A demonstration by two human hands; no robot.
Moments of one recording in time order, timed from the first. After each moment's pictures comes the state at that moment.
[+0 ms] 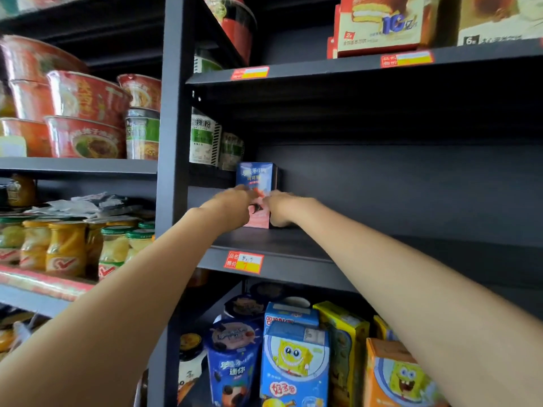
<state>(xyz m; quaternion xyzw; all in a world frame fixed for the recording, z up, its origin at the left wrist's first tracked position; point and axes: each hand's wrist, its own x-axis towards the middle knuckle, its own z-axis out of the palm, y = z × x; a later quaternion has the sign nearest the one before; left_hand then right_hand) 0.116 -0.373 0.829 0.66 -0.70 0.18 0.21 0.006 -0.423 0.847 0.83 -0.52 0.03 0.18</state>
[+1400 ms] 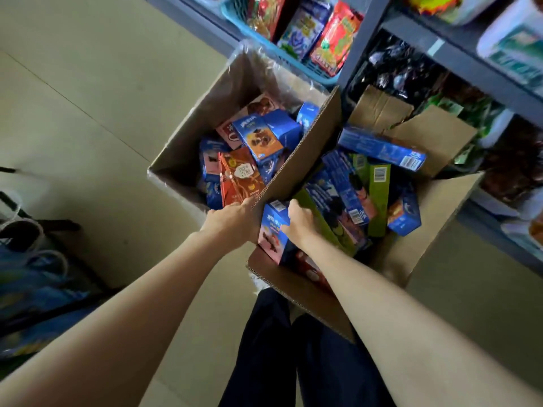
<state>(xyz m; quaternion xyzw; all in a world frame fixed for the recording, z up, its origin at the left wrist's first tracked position) 0.183 0.104 -0.027 0.77 -0.46 -0.40 -0.17 0.065 0.045 -0.138 0.72 -0.53 -0.19 -0.40</state>
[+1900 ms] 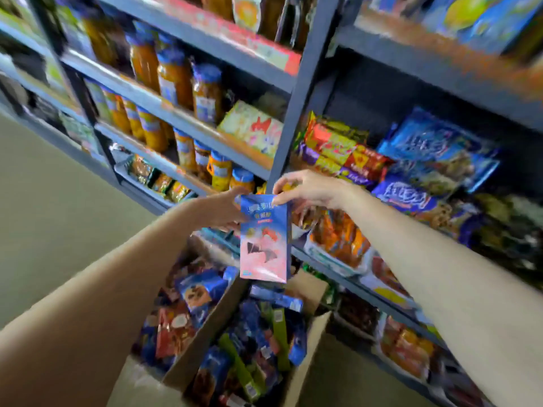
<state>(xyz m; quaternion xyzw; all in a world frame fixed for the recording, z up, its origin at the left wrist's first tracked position) 0.204 -0.070 0.313 0.70 -0.47 -0.50 0.19 0.043 -0.193 0.344 0.76 -0.39 -0.06 -0.52</state>
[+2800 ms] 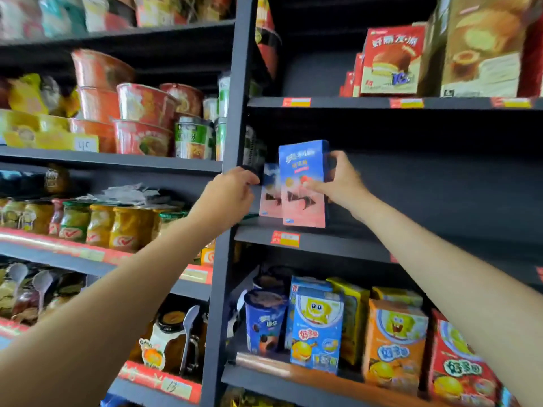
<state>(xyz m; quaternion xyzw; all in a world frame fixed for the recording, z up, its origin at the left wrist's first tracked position) 0.158 -0.214 0.806 0.53 -0.69 0.20 0.45 -0.044 -0.292 0.843 0.74 -0.40 0.53 -0.10</state>
